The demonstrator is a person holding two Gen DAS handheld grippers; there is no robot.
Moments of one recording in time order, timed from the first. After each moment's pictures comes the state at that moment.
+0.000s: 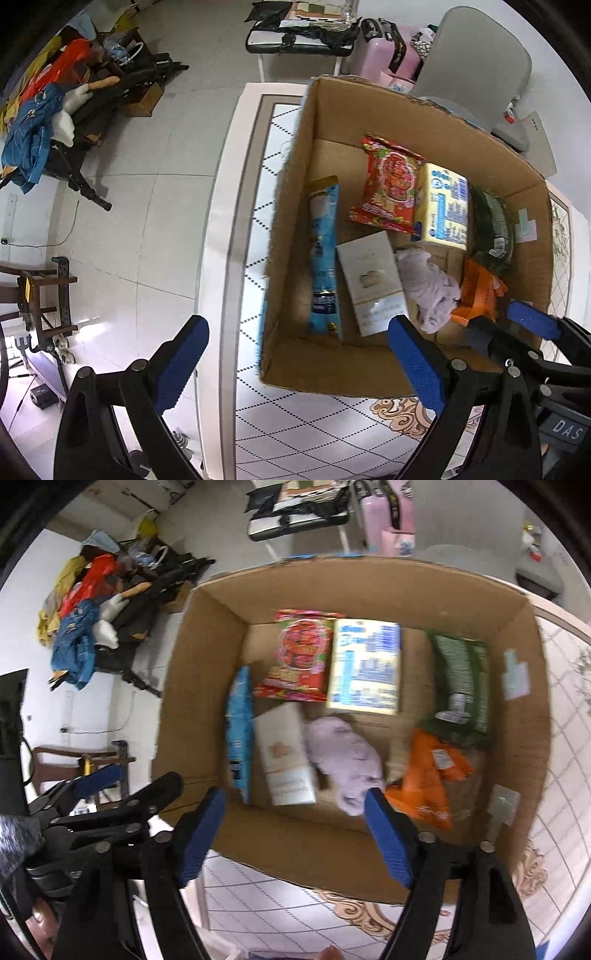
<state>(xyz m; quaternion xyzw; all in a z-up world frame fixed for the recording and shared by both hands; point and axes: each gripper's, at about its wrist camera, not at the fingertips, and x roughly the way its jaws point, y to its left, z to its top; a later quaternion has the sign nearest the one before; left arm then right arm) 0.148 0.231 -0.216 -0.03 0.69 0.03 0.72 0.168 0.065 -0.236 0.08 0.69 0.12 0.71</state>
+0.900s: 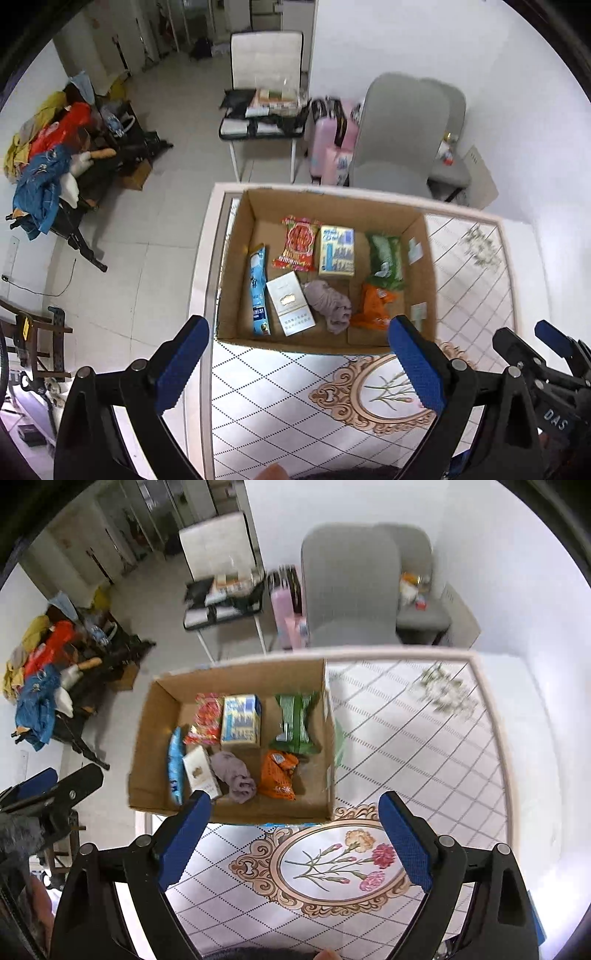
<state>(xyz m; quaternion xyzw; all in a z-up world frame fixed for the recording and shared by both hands) 0.075 0.161 -0.038 -0.03 0.57 -0.01 0.82 0.044 -0.048 -0.038 0.05 0.55 -0.02 0.83</state>
